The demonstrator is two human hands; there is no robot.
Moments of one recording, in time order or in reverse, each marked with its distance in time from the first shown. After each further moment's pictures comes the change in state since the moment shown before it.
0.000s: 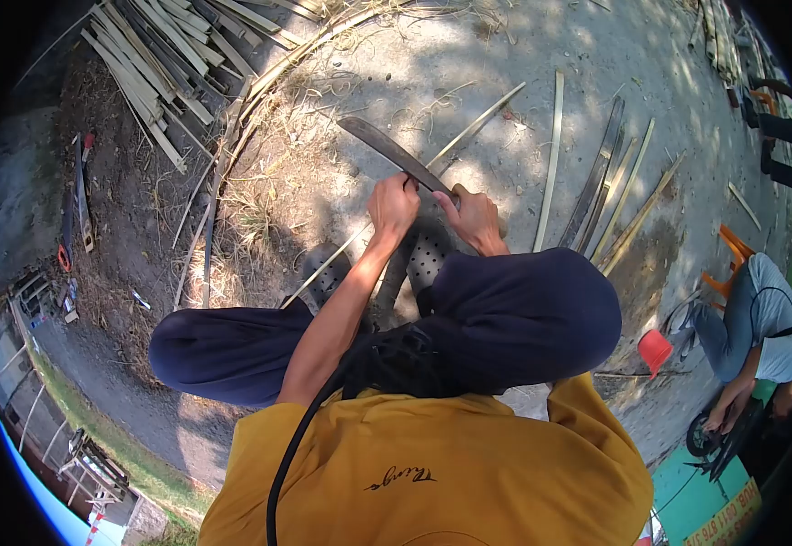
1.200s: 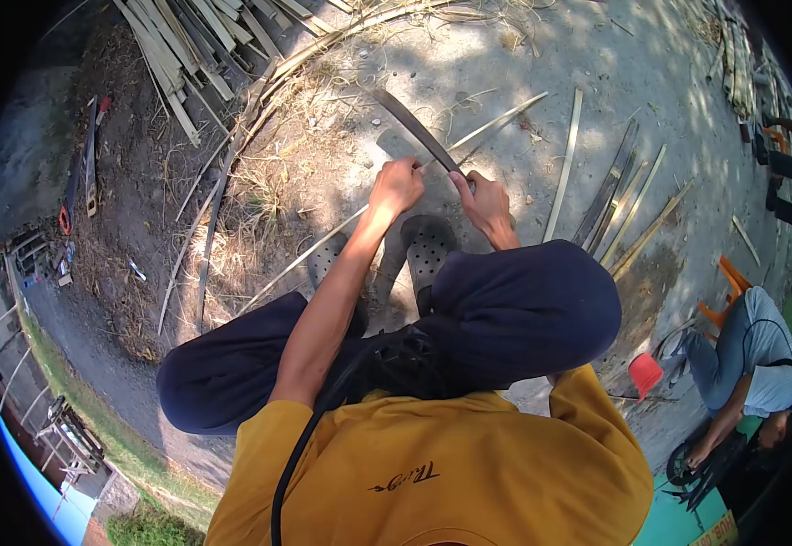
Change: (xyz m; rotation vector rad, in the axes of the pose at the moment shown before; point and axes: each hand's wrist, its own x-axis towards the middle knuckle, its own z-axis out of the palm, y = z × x) left_hand 0.025 -0.010 -0.028 0.080 -0.139 -0.011; right_hand 0.026 -0.014 -0.020 0.024 -0.057 0.006
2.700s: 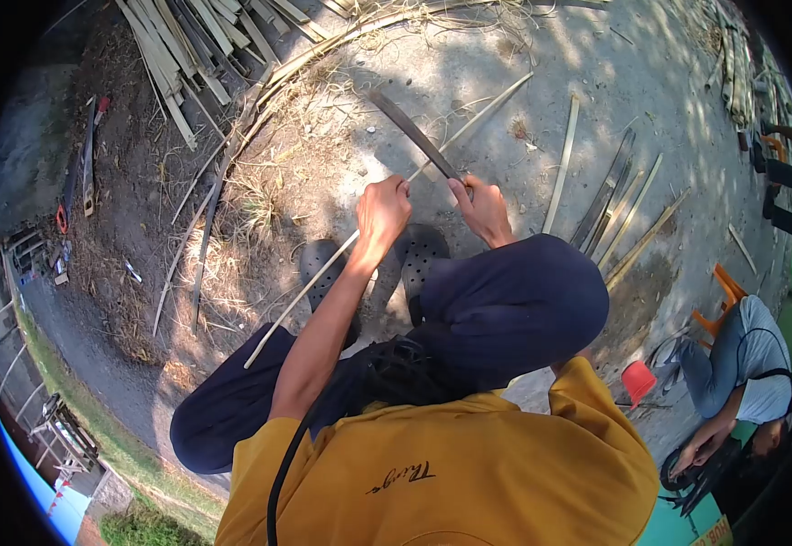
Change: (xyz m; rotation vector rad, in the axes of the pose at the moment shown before) left_hand -0.041 0.019 -0.008 -0.042 0.212 -0.011; right_hand 0.012 0.014 -0.016 0.080 -0.053 0.031
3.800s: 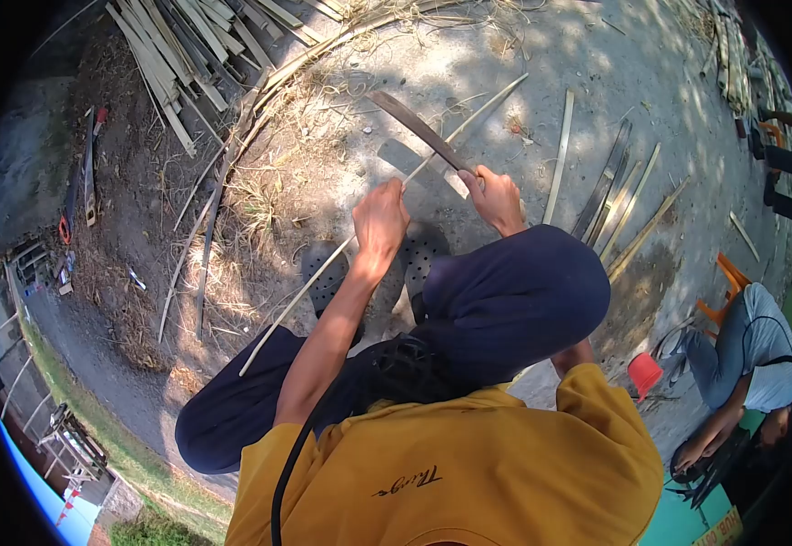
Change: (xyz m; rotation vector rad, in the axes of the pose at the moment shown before) left_hand -0.015 0.007 0.003 0.185 0.111 0.210; right_hand 0.005 0.004 -0.018 -0.093 0.060 -0.068
